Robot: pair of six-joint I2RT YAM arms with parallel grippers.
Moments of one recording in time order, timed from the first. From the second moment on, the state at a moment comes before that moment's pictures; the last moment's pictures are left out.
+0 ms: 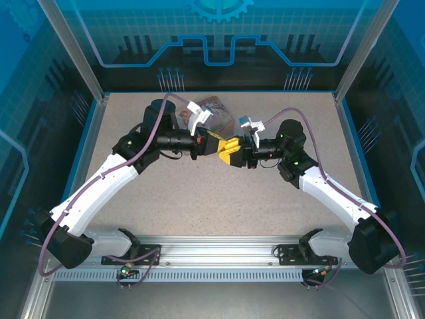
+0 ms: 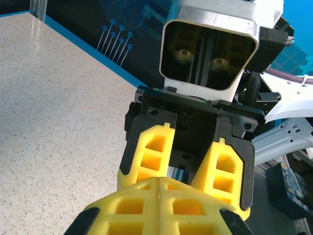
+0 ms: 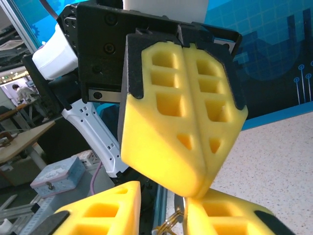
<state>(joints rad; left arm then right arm) -0.56 1.28 1.34 -0.44 0.74 -0.27 0.49 1.23 0.88 0.41 -1.12 0.41</state>
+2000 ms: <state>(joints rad) -0.57 1.30 1.36 -0.48 0.73 -0.24 0.46 1.24 0.88 0.38 -1.11 0.42</state>
